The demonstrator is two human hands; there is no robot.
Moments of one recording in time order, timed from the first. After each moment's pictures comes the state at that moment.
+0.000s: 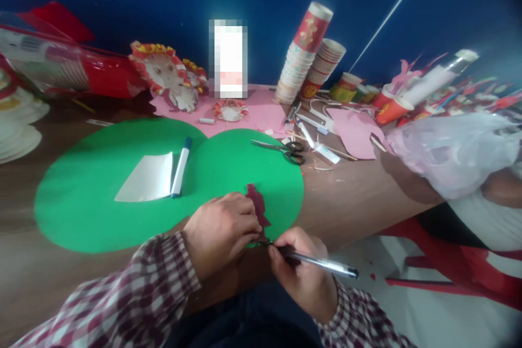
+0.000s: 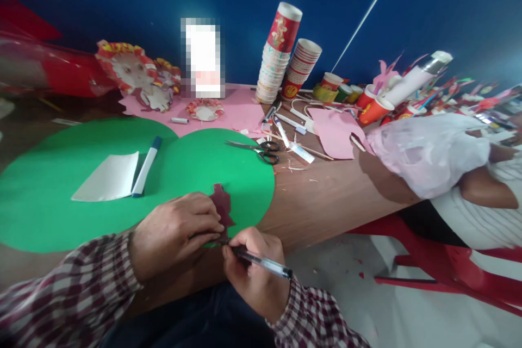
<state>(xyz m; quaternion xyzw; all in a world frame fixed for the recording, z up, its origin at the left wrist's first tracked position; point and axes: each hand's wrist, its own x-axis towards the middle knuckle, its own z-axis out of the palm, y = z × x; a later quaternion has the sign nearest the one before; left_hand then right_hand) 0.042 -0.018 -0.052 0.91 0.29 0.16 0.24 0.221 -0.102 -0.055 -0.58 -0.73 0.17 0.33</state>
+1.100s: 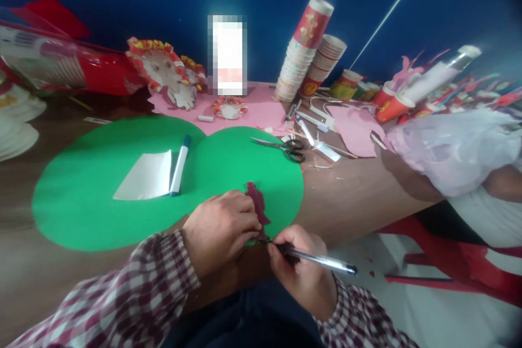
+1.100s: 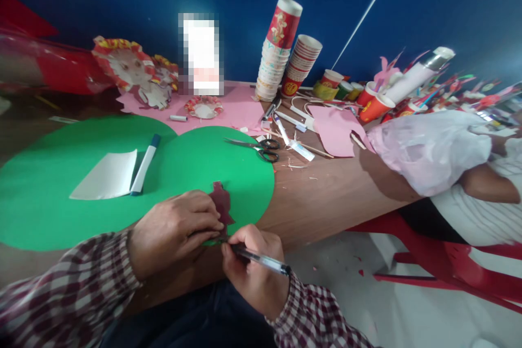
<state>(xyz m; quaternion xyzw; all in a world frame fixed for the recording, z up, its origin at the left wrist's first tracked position) 0.042 -0.018 -0.052 0.91 0.29 0.17 0.24 0.221 -0.101 -0.054 -0.58 -0.73 0.15 0.33</state>
